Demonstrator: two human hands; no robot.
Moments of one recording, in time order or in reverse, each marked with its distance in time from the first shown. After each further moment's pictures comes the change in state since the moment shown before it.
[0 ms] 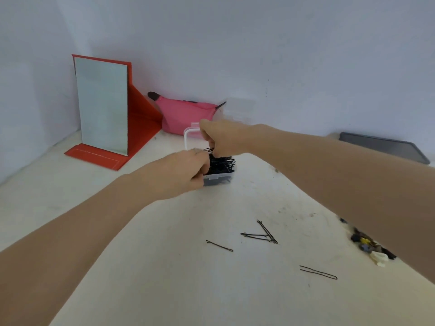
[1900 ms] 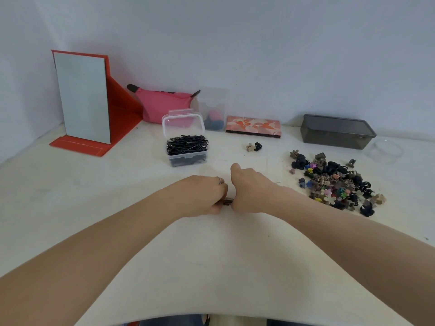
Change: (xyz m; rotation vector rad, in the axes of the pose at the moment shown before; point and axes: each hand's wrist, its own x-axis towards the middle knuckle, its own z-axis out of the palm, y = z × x) left_hand -0.006 0.099 0.074 0.332 -0.316 0.160; right_hand -0.183 -0.026 0.076 0.154 -0.061 0.423
